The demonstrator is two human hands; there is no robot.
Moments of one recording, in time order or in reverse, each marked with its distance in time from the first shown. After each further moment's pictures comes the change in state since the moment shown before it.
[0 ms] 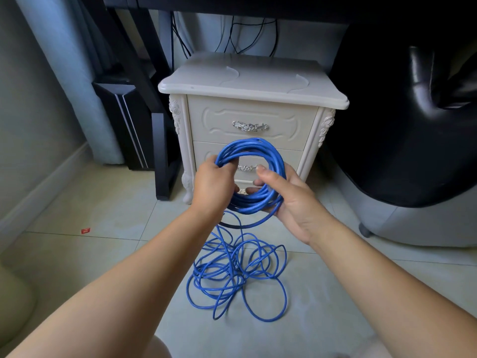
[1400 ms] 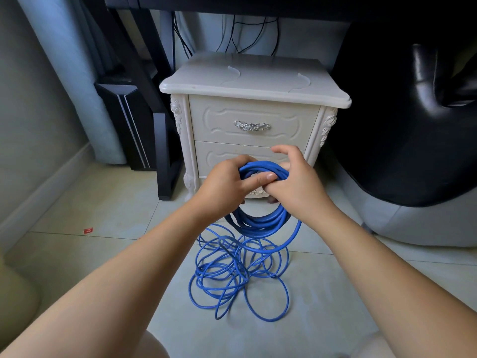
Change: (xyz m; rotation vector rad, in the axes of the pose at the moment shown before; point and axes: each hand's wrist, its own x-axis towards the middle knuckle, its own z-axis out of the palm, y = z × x) left_hand -0.006 0.007 -0.010 0.317 -0.414 0.369; right_hand 0.008 -0.013 -0.006 -0.819 0.189 -0.261
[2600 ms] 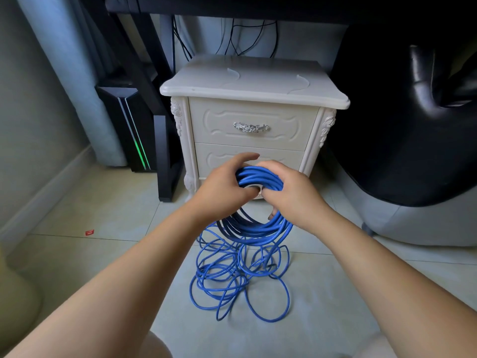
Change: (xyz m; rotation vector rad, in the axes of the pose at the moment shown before) left_hand -0.001 -0.010 -0.004 0.077 -0.007 -0.012; right_hand -0.005 0.007 0.001 0.002 -0.147 -0.120
